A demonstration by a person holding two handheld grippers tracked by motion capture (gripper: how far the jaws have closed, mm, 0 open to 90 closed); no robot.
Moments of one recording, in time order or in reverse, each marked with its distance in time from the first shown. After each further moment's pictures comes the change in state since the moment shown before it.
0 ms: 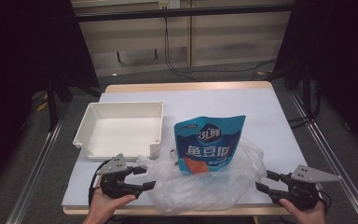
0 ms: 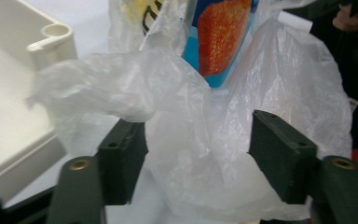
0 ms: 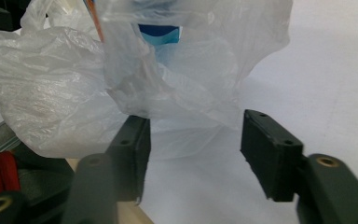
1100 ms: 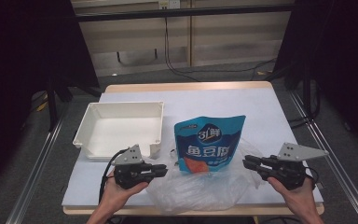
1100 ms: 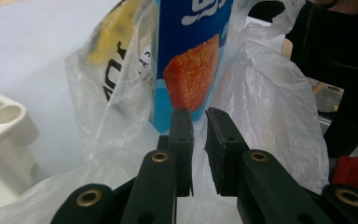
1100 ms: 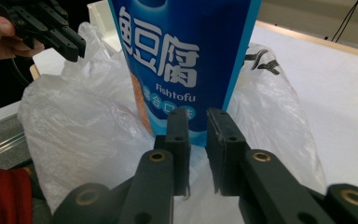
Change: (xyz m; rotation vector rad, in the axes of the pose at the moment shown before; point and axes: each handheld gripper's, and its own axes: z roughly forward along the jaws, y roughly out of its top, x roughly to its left) left arm -0.011 0.040 0.032 0.014 -0.080 0.120; right arm 0.017 0.073 0.021 -0.034 0.105 -0.143
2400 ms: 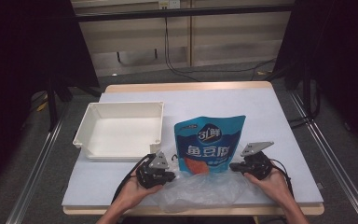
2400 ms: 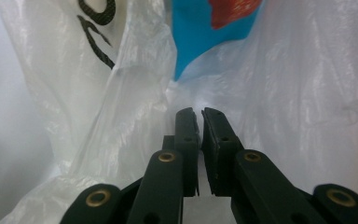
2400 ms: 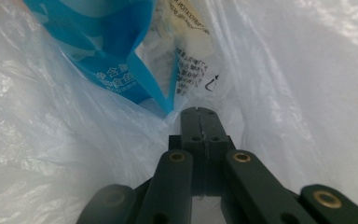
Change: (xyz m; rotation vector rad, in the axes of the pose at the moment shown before) left arm 0.014 -0.025 0.066 0.338 0.091 0.101; right arm -0.038 -0.047 0.093 0.372 0.008 -0.029
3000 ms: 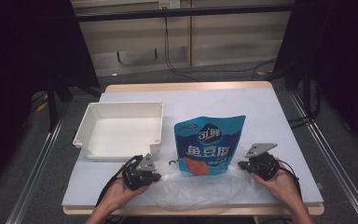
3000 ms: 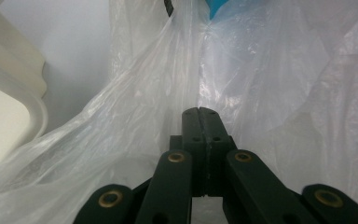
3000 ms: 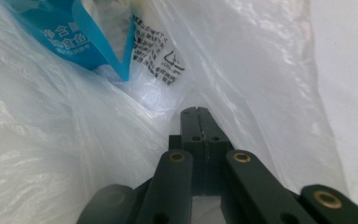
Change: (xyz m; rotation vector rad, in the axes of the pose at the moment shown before) left arm 0.010 -0.023 -0.025 0.056 0.038 -0.001; right arm -0.004 -0.006 -0.013 0.070 -0.142 -0.055
